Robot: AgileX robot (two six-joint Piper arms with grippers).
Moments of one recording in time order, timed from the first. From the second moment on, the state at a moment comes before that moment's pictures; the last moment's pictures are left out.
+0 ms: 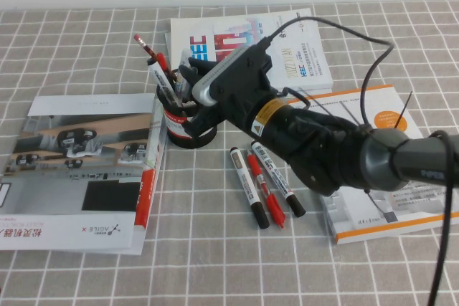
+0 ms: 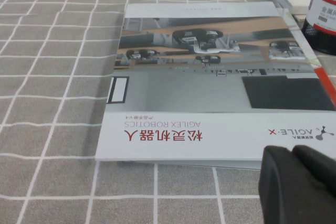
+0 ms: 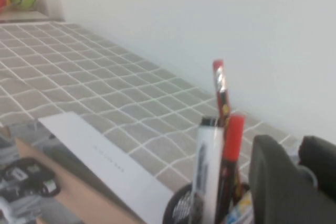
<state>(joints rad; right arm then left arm) 0.70 2.06 -1.27 -0.19 -0.76 -0.03 -0.07 -0.02 0.03 -0.06 0.38 0.07</state>
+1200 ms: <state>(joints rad) 0.70 1.48 -1.27 -0.10 0.41 0.05 -0.07 -0.02 0.03 -0.06 0.38 0.07</state>
